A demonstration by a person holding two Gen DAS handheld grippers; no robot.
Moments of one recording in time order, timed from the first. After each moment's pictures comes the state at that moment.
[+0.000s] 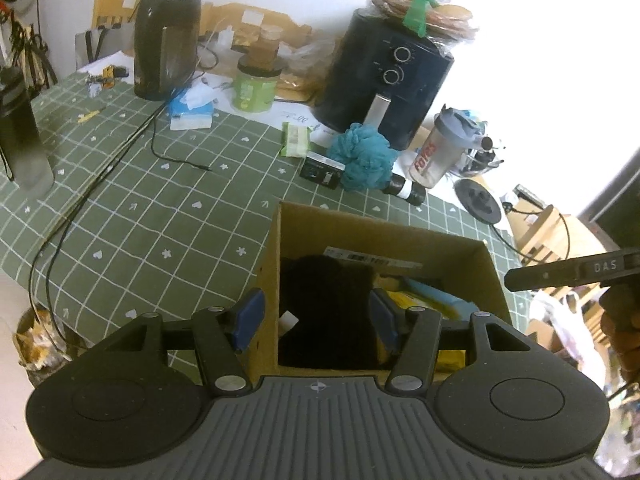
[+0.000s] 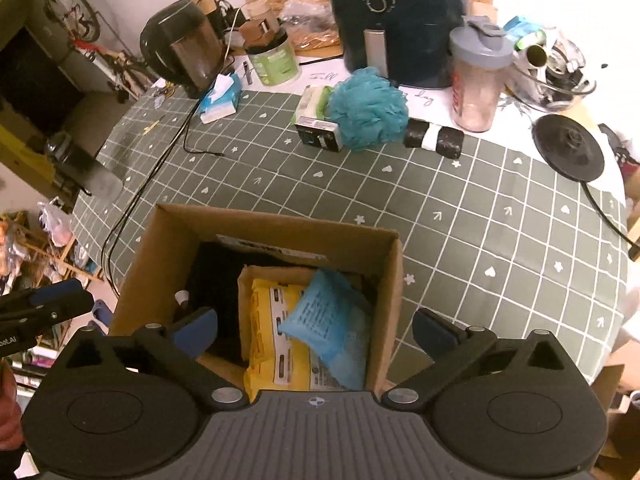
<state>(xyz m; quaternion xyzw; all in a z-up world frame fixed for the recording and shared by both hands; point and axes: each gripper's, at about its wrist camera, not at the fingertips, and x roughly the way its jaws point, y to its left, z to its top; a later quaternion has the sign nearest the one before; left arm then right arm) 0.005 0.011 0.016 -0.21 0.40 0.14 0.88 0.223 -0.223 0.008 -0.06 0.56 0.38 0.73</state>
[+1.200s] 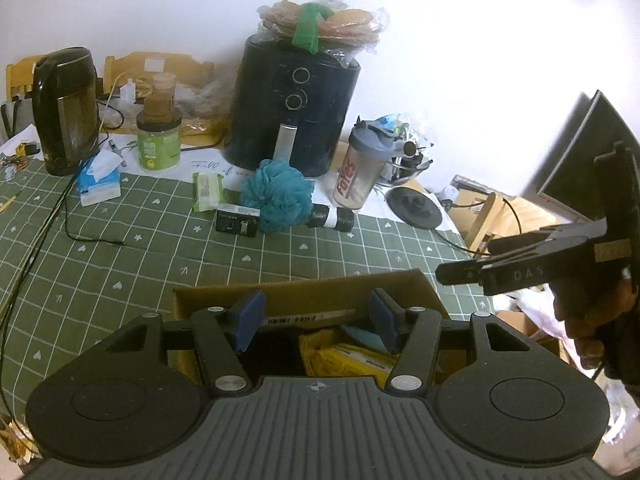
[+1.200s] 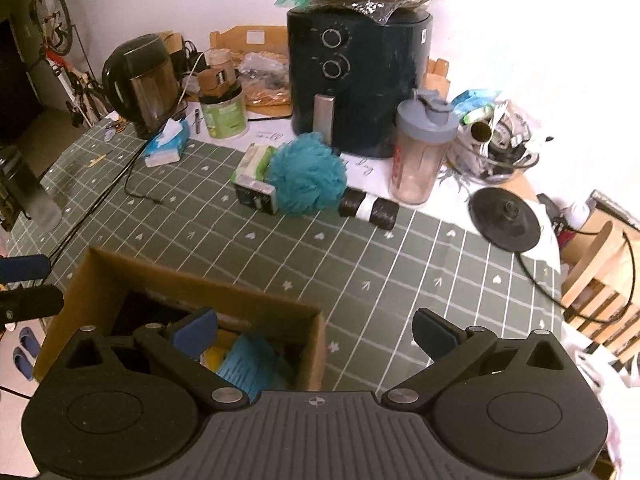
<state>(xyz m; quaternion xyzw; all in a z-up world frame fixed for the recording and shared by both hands) 0.063 -0.015 0.023 -0.14 0.36 0.03 0.92 0.240 -0.220 0.015 -0.12 0.46 0.33 0.82</state>
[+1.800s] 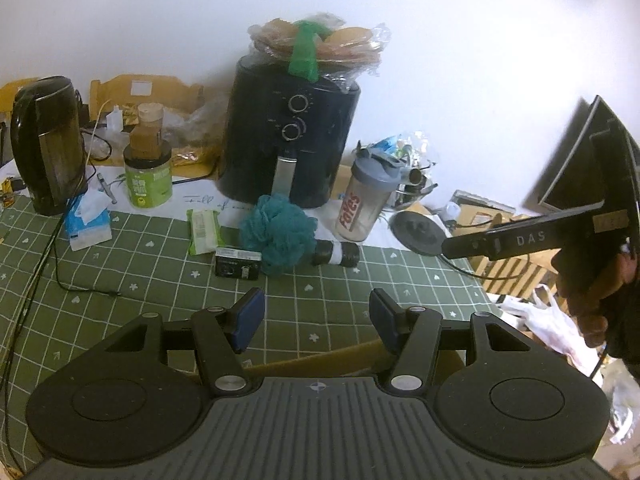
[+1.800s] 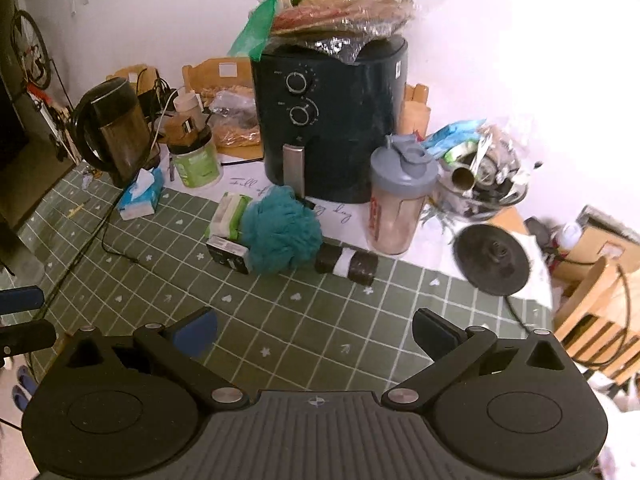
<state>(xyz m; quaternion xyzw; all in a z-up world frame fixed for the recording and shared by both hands) 0.109 0.012 0.033 -0.13 0.35 0.02 0.93 0.306 -0.205 0.027 -0.08 0.45 0.31 0.84</state>
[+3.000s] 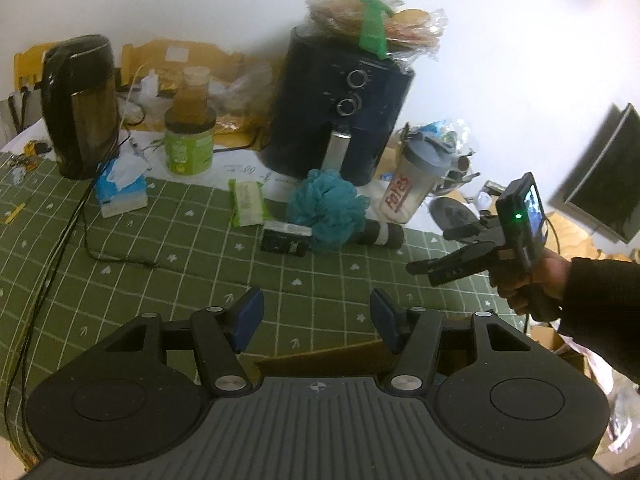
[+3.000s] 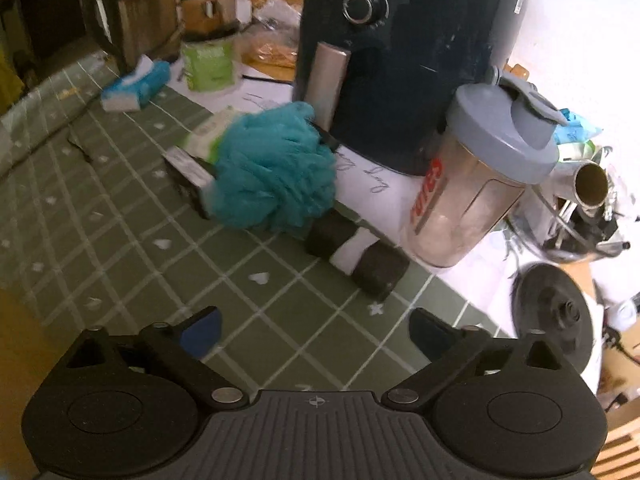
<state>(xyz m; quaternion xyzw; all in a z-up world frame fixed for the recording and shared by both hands) 0.105 0.065 0.010 -0.15 0.38 0.05 0.91 0.384 -0.141 -0.128 -0.23 0.42 0.39 0.78</state>
